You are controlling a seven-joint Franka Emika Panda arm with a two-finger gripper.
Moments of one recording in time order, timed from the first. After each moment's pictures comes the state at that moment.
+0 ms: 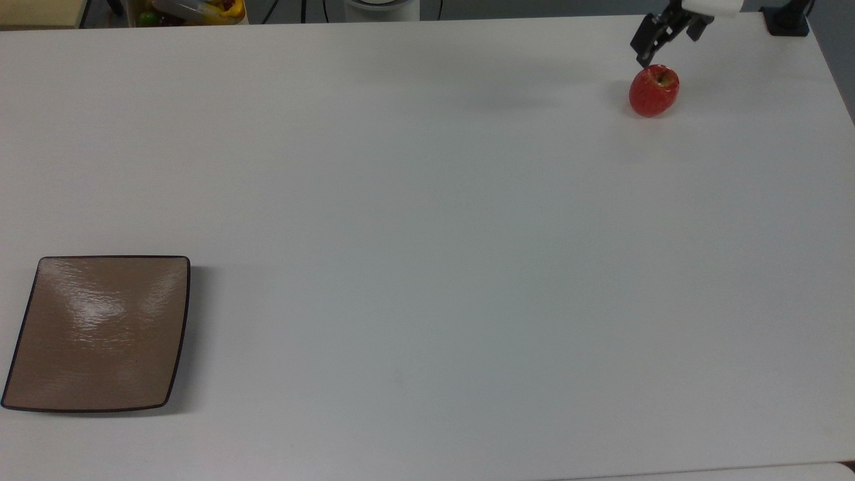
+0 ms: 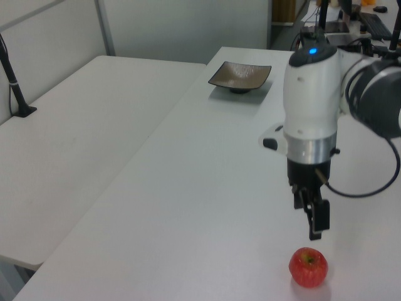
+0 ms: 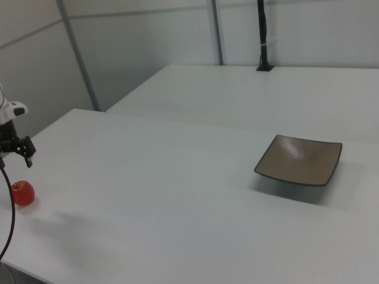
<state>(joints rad) 0.67 0.30 0.21 -1.68 0.02 1.97 0.26</state>
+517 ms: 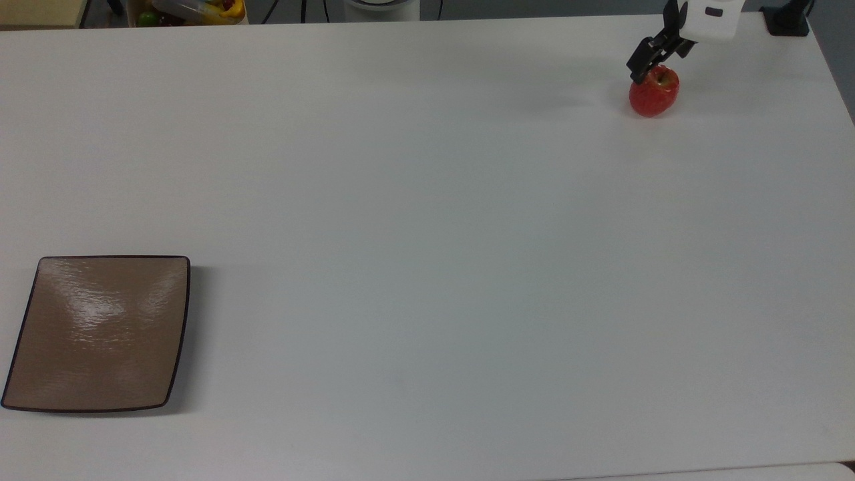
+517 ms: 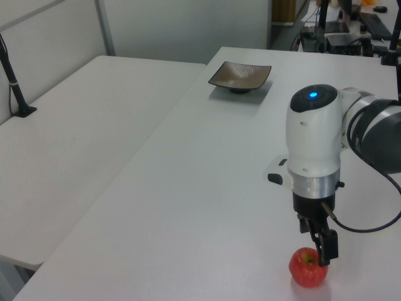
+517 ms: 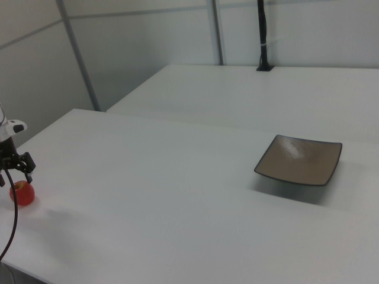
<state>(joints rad) 0.68 0.36 0.25 -1.73 -0.04 2.01 0.26</state>
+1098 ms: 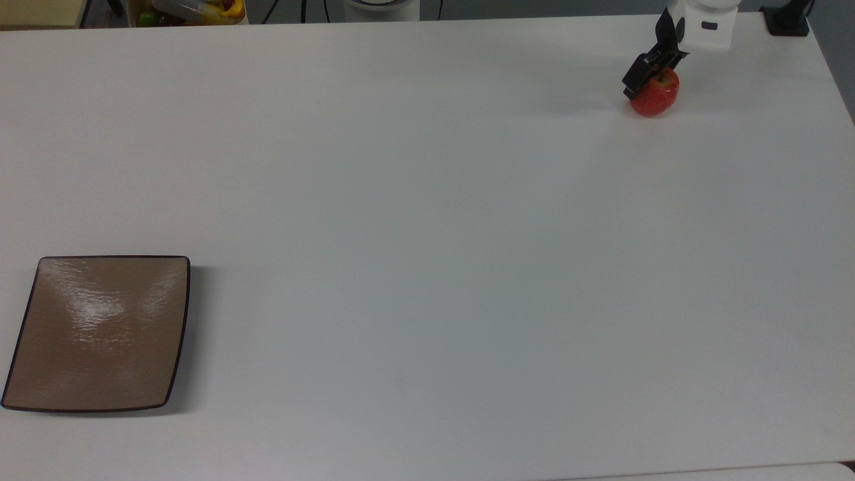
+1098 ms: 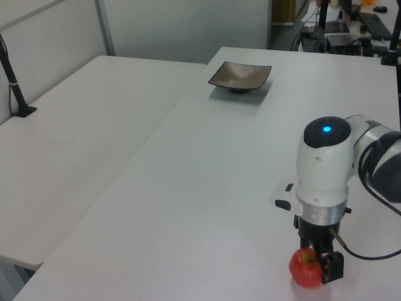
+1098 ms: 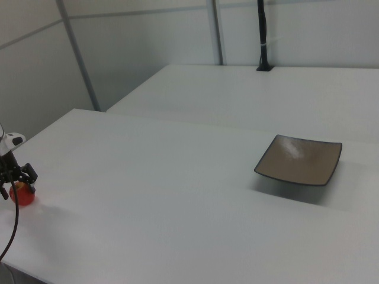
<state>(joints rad) 0.70 0.40 0.26 -1.80 -0.13 2.12 0.26</state>
